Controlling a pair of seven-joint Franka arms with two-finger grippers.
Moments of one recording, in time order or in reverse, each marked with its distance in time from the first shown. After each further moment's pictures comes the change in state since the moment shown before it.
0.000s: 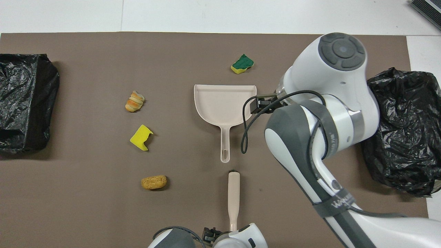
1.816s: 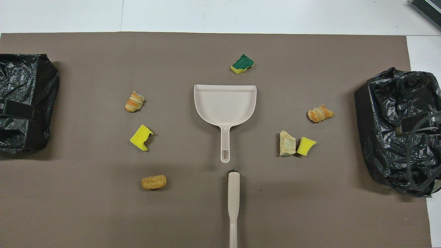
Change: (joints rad) left arm 1.085 0.075 0.038 0.798 0.063 -0.712 0.871; right arm -0.365 -0.366 -0.069 0.000 -0.040 -0.400 -0.292
